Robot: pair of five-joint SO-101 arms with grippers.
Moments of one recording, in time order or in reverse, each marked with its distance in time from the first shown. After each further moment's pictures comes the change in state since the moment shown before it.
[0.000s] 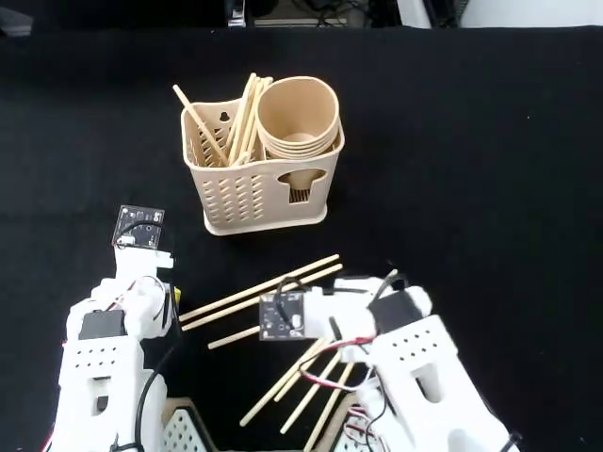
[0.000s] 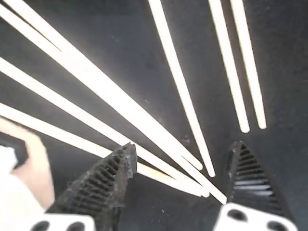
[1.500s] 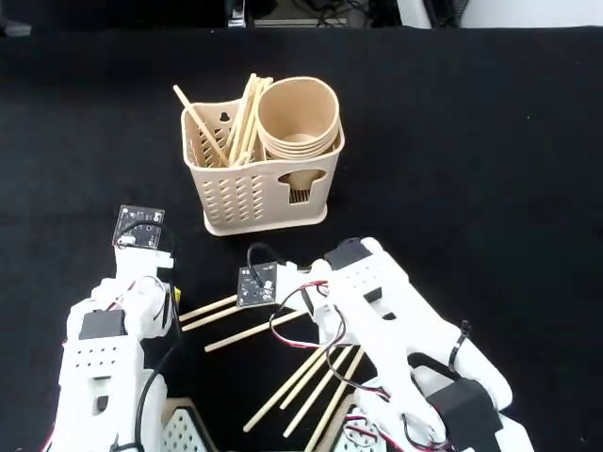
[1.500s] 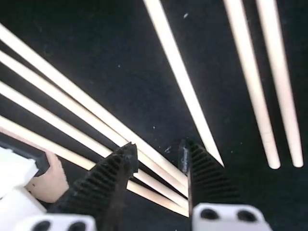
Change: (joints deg) left arm 0.0 0.0 0.0 0.0 0.0; right arm -3.3 35.2 -15.7 -3.8 -6.4
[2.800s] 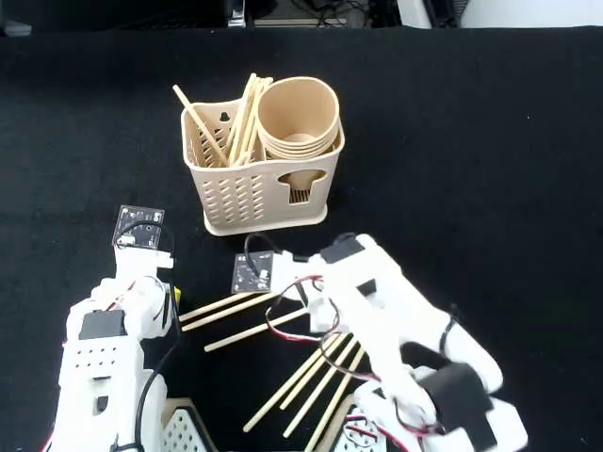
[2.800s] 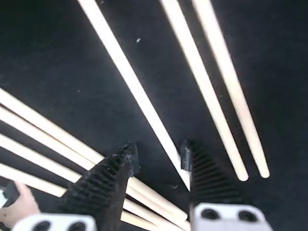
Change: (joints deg) left arm 0.0 0.0 0.0 0.0 0.0; right arm 0.0 6.9 -2.0 -8.6 -2.3
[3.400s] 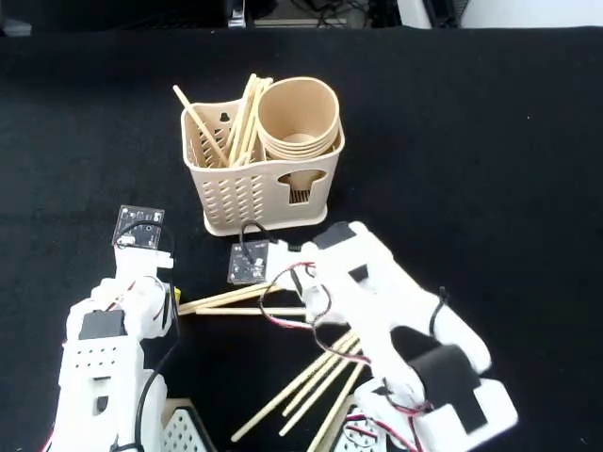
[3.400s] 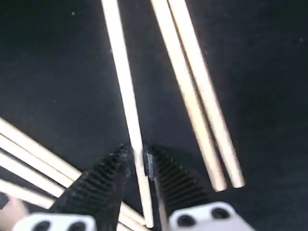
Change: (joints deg) left arm 0.0 0.0 0.0 0.0 0.0; right arm 0.0 3.4 -4.6 1.8 -0.2
